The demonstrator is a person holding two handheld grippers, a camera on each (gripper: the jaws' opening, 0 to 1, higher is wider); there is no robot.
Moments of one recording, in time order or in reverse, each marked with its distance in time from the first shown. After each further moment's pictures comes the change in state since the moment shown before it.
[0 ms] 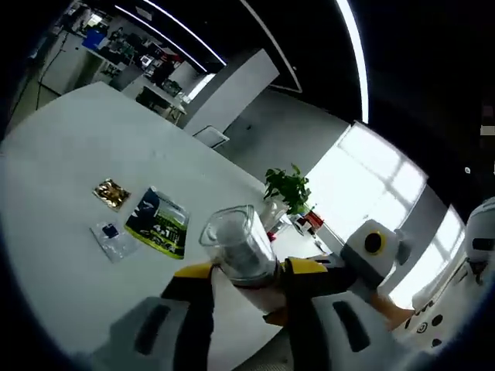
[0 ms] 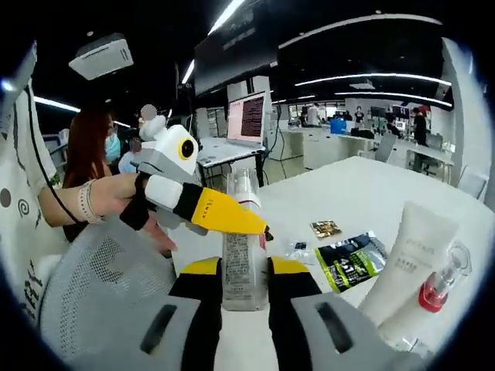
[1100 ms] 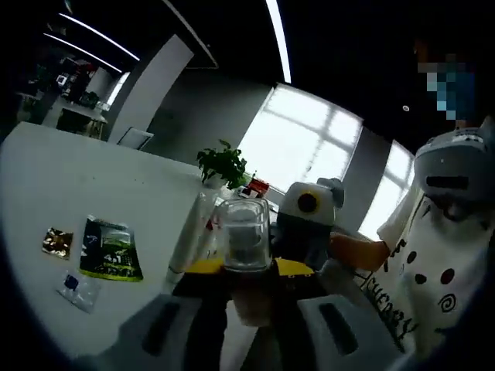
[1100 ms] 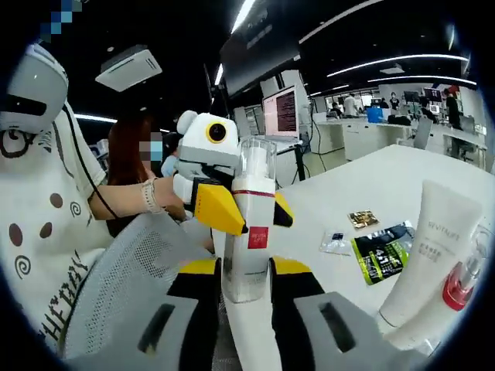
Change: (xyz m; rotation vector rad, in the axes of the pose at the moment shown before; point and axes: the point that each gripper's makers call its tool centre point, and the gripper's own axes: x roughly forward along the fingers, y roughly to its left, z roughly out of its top) left arm -0.003 -0.062 -0.021 0.351 0.167 -0.406; right arm -0.020 0.026 -0.004 0.151 -0.043 0.355
